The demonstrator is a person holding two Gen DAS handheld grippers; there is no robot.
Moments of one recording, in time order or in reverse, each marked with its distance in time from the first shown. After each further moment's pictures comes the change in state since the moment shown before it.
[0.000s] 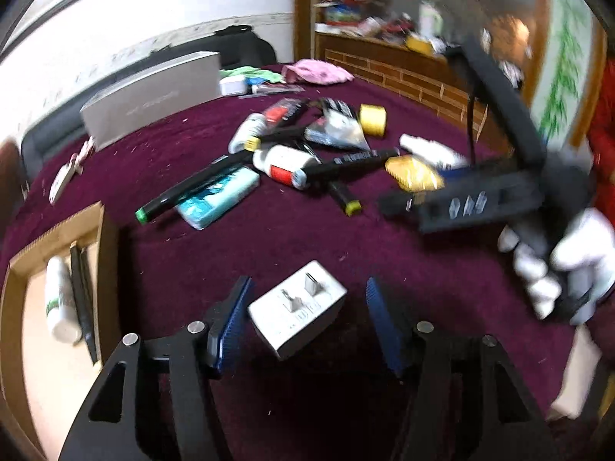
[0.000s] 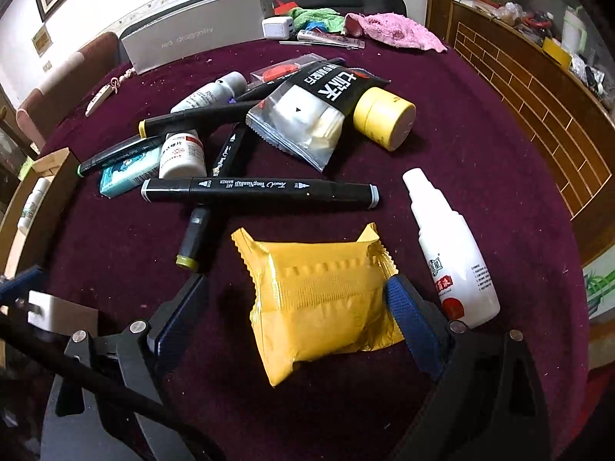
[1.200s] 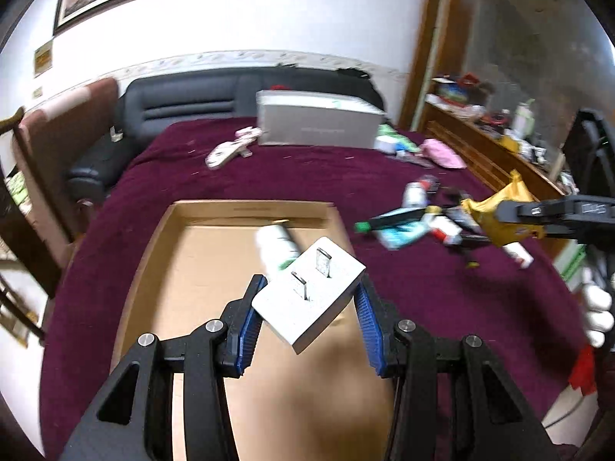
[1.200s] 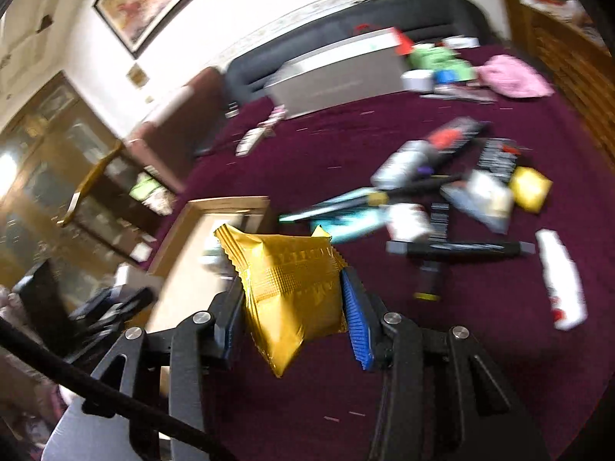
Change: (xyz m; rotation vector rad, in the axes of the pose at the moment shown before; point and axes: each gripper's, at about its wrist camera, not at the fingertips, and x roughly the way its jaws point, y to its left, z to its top) left arm -0.129 0.164 -0.058 -0.395 -0.160 0.188; right arm -0.070 0.128 0.036 -0.039 -0.054 0.504
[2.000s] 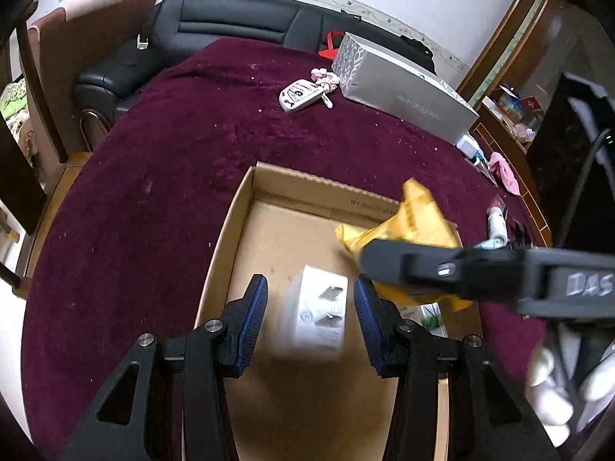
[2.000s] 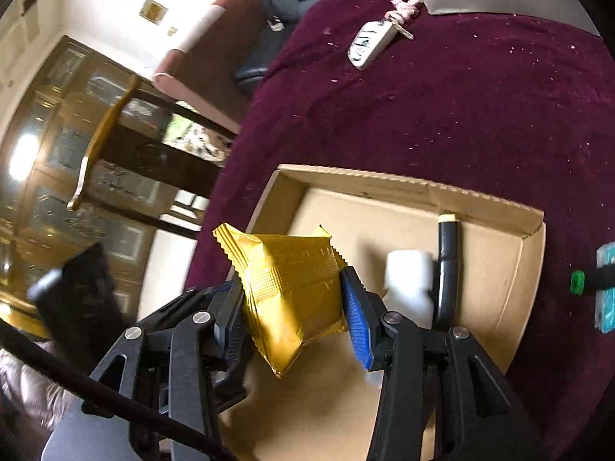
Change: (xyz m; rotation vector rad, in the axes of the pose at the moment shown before) left arm 0.096 0.119 0.024 -0.251 0.205 -0.037; right arm 0.225 0.107 0.044 0.055 0.309 0.088
